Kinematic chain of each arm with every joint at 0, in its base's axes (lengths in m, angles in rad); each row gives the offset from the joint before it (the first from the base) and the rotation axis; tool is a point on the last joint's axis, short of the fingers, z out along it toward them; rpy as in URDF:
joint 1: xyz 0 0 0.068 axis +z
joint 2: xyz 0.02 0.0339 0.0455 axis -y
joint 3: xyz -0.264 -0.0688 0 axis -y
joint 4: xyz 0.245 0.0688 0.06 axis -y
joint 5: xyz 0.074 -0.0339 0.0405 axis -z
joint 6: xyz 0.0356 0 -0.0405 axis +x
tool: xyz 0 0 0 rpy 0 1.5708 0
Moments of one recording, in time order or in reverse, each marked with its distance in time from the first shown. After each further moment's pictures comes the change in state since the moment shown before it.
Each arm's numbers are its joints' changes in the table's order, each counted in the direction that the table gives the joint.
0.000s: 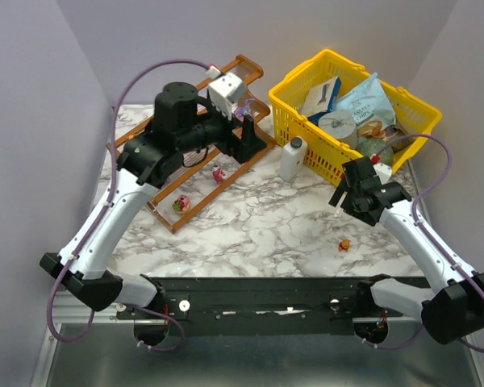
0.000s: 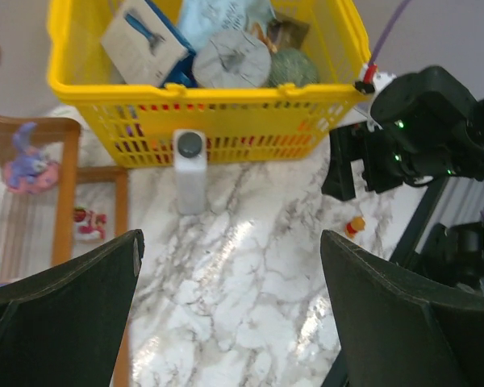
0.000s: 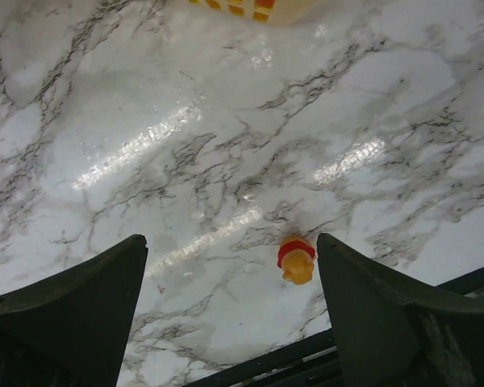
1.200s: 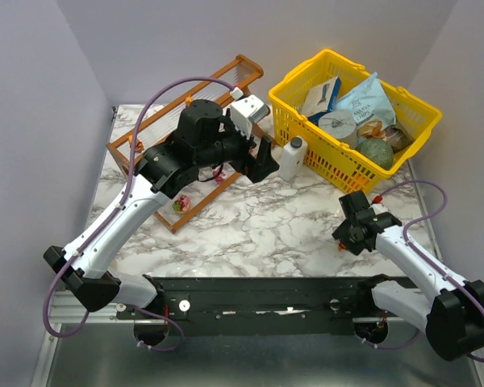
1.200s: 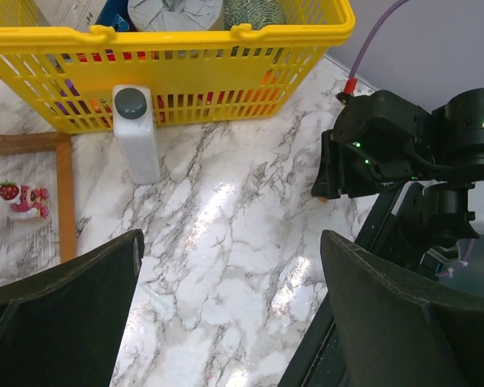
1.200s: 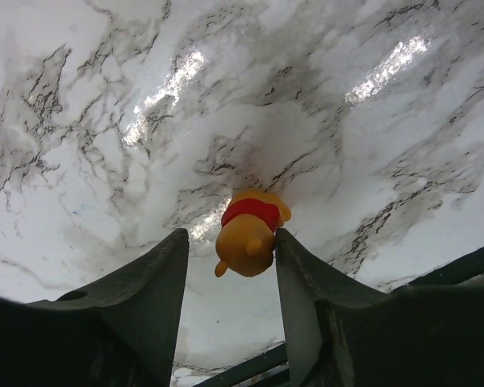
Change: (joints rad) left arm -0.172 0.000 -0.139 0.018 -0.064 -0.022; right arm -0.002 0.125 -0.395 0.114 -0.069 0.298
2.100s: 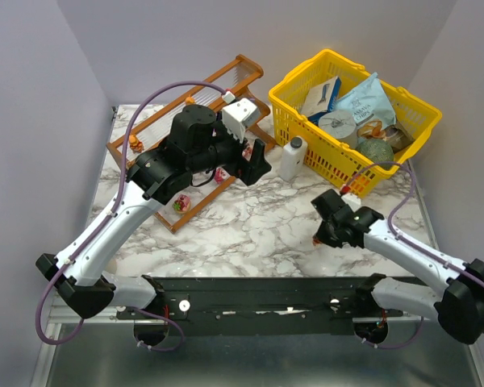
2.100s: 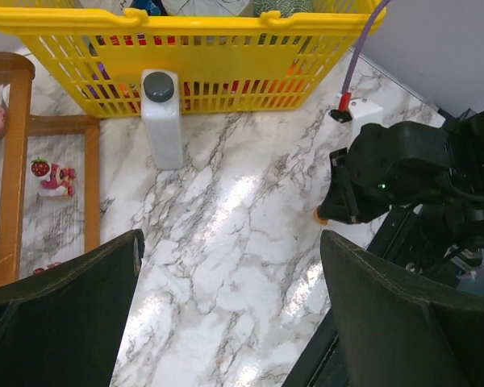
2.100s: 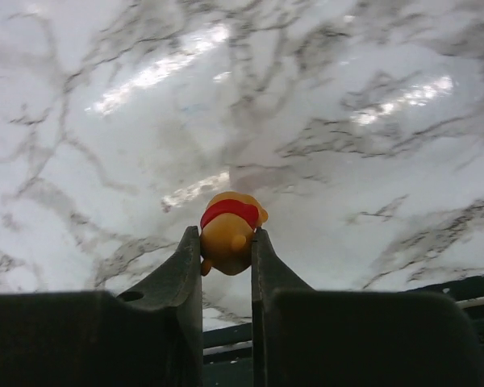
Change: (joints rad) left arm 0.000 0.060 -0.046 -0.027 -0.077 0.016; right arm 0.291 -0.050 0.085 0.016 -0.003 -0.005
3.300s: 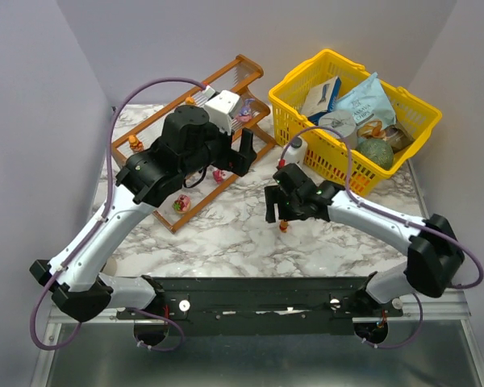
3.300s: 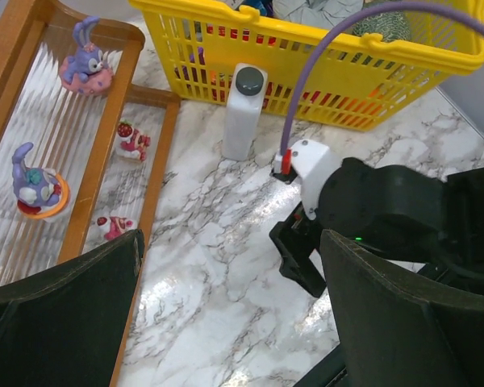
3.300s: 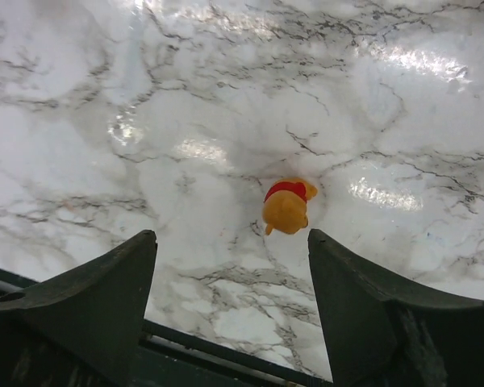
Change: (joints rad) left arm 0.000 0.025 0.050 -0.089 -0.270 -0.082; right arm 0.185 -0.439 0.399 0.203 -0.158 -0.509
